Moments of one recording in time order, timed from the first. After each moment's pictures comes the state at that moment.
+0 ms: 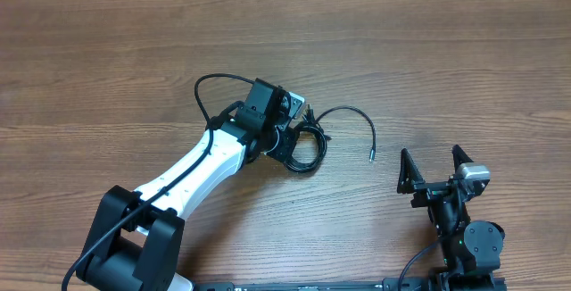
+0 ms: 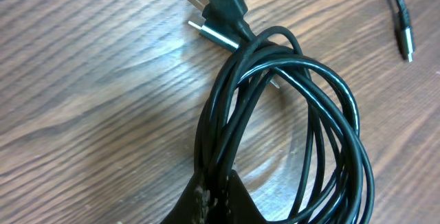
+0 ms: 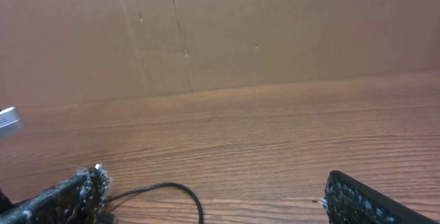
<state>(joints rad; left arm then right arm) -0.50 1.68 1.03 -0.46 0.22 -0.03 0.05 0.02 0.02 -0.03 -0.06 0.15</state>
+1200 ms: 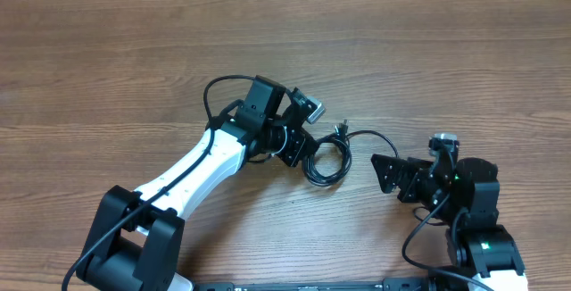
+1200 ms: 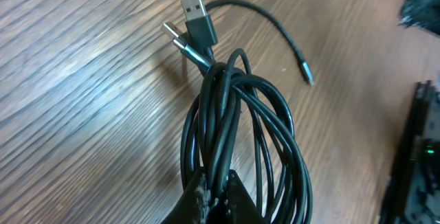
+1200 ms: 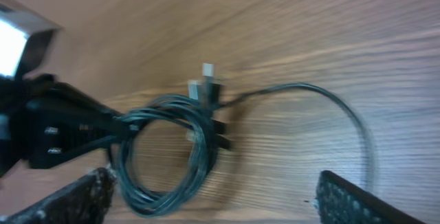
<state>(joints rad) -0.50 1.68 1.03 -0.38 0.61 0.06 0.05 0.67 0.39 -0.35 -0.44 0.41</state>
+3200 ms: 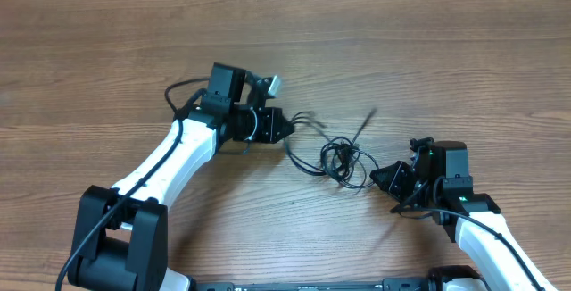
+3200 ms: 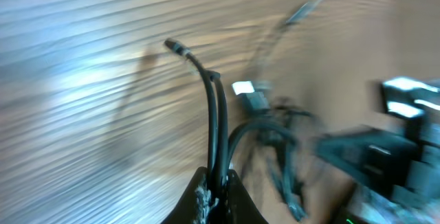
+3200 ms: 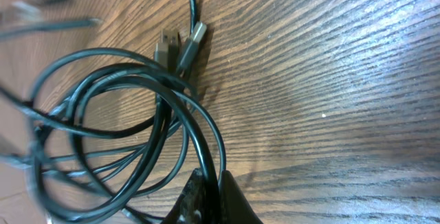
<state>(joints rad) -0.30 1.67 1.04 -0.42 0.66 -0.30 0.05 1.13 0.39 -0.29 -0.53 0.62</state>
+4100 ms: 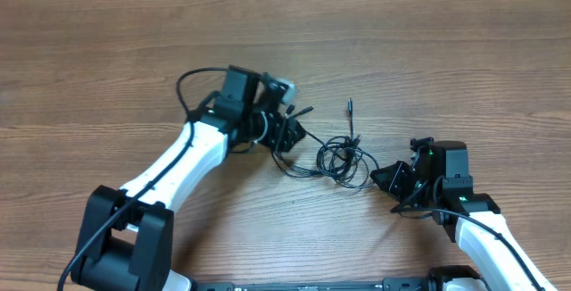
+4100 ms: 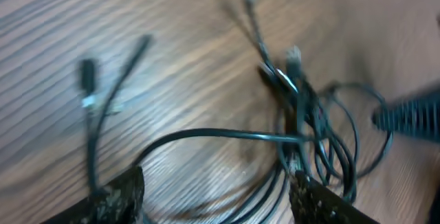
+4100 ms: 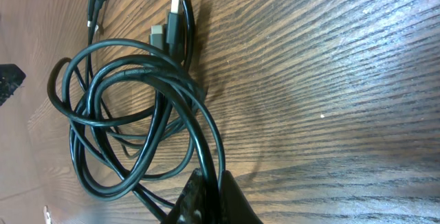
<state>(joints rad) -0.39 1.67 1.04 -0.39 0.52 0.04 0.05 1.13 0.39 -0.29 -0.53 0.62</state>
